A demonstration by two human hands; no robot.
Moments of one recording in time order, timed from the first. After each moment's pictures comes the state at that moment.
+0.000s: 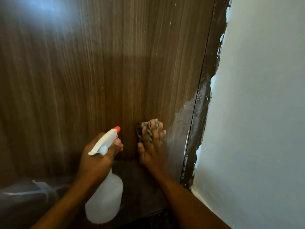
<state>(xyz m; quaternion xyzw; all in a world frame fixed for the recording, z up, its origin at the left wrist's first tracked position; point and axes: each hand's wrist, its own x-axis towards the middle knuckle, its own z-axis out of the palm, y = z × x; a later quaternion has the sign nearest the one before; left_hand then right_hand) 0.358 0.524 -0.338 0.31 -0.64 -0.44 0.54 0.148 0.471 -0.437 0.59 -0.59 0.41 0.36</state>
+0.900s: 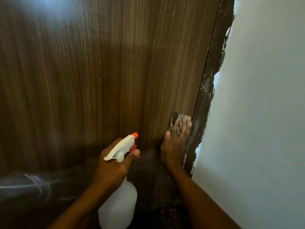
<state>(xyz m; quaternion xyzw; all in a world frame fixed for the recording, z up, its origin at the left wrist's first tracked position) 0.322 0.539 -0.353 0.35 -0.65 -0.45 0.50 0.094 0.485 -0.425 0.44 -0.67 0.56 0.23</state>
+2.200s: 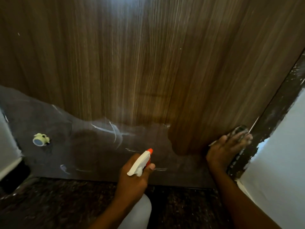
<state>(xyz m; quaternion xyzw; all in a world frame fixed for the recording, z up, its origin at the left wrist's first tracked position) 0.418 0.574 -0.476 0.45 -0.58 -0.41 0.55 0.125 0.482 -0.503 0.31 -0.74 0.57 0.17</state>
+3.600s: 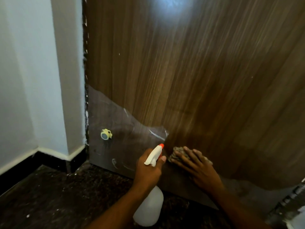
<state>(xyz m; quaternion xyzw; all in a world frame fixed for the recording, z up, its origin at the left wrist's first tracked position) 0.516 0.551 -0.471 0.48 -0.50 -0.36 0.62 0.266 0.457 -0.525 0.81 -0.29 0.04 0.50</state>
